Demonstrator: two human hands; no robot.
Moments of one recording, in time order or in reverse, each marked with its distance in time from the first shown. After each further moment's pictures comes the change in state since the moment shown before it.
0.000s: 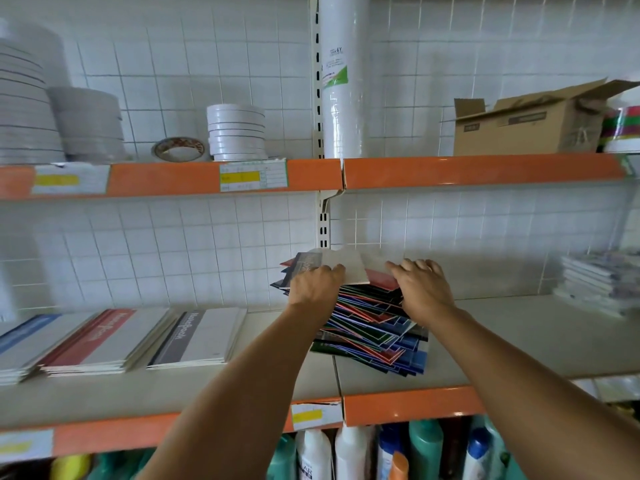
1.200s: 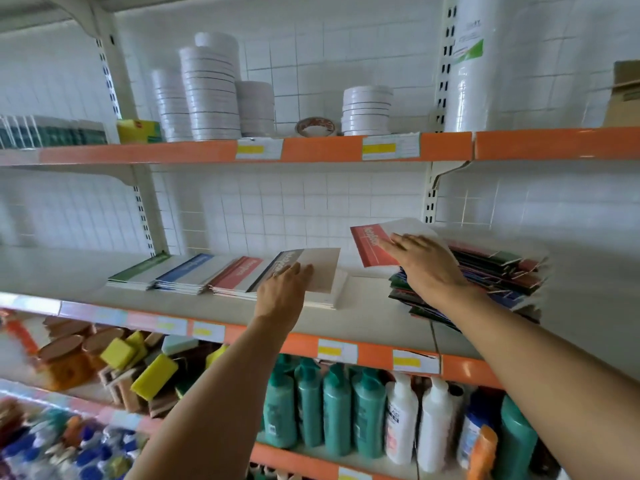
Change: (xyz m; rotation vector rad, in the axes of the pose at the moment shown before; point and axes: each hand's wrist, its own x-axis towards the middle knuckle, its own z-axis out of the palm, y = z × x) left_hand -0.175 -0.150 -0.011 -0.018 0.026 -0.441; right_hand -0.020 -0.147 -0.057 0.160 0.067 -0.427
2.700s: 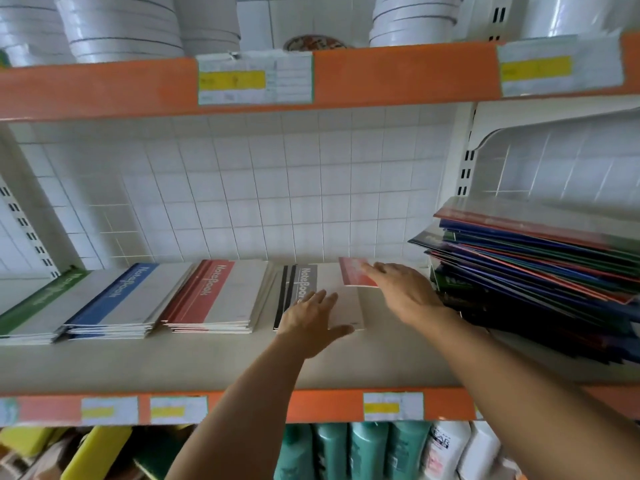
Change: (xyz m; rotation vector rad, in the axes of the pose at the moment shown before) left_hand 0.127 -0.061 0.167 -0.107 -0.401 0.391; right_hand 0.117 -0.060 0.147 0.075 -0.327 0.240
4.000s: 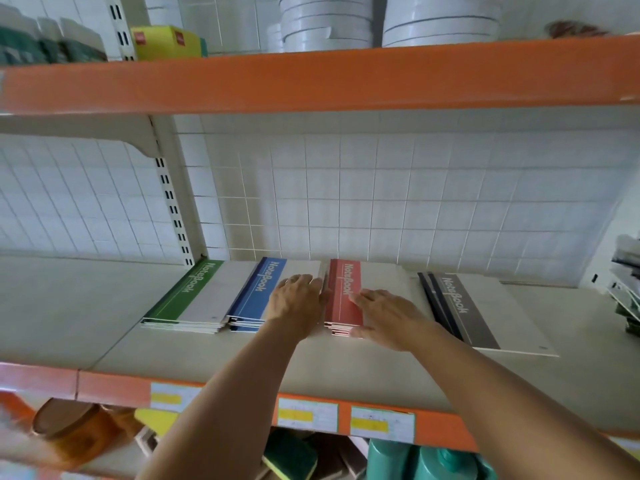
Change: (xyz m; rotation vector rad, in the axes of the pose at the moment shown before) left_hand -0.075 -0.267 -0.056 0.078 0.169 -0.247; right_hand 0.105 -0.268 0.032 0.082 -0.191 -0.244
